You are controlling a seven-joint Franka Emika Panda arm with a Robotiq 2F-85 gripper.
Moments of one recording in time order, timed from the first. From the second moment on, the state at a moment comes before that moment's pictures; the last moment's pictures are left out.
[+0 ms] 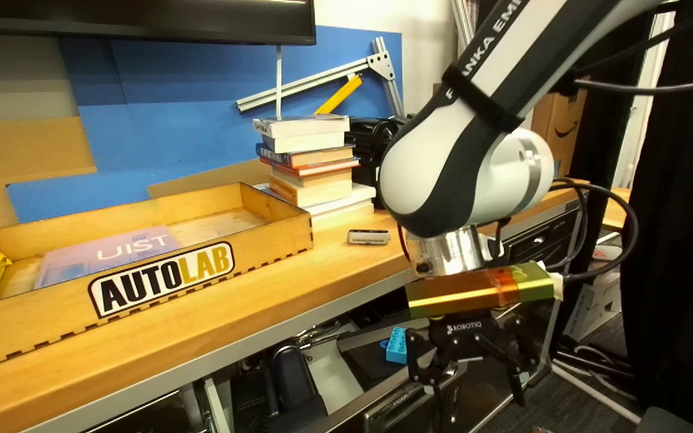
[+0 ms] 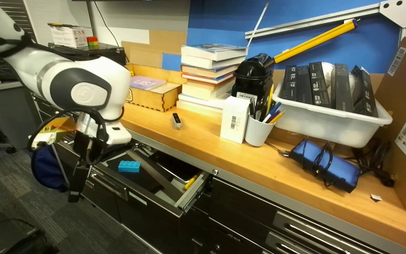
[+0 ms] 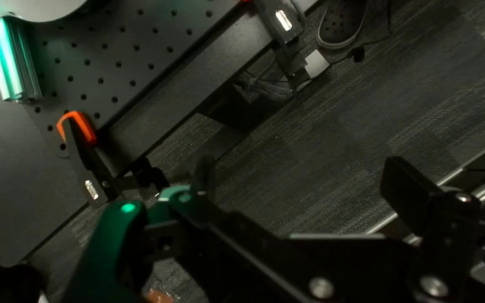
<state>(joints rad) 0.07 -0.02 0.05 -2.58 0.15 2.11 0.68</state>
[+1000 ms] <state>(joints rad) 0.07 0.19 0.01 -2.53 0.16 2.36 0.99</state>
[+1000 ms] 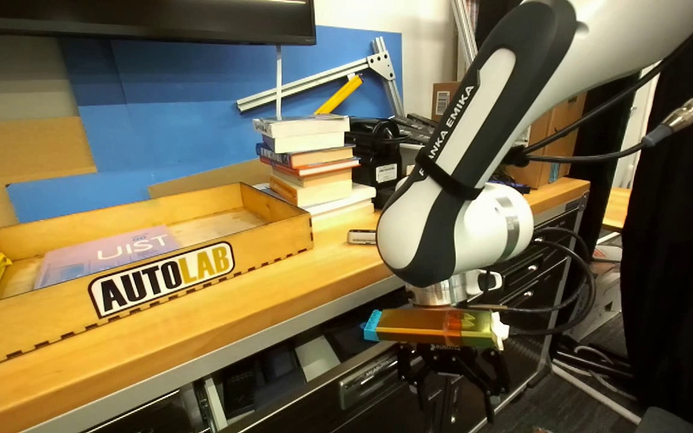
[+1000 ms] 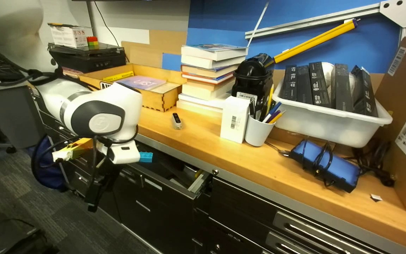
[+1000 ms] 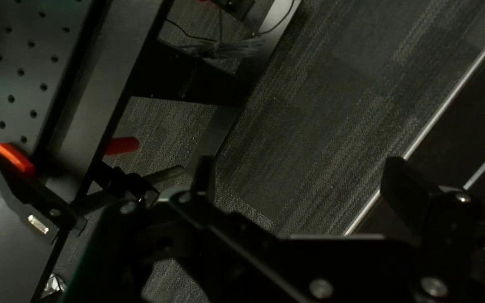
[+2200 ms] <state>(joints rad) 0.07 0.29 -0.04 -2.25 0.03 2.23 1.22</state>
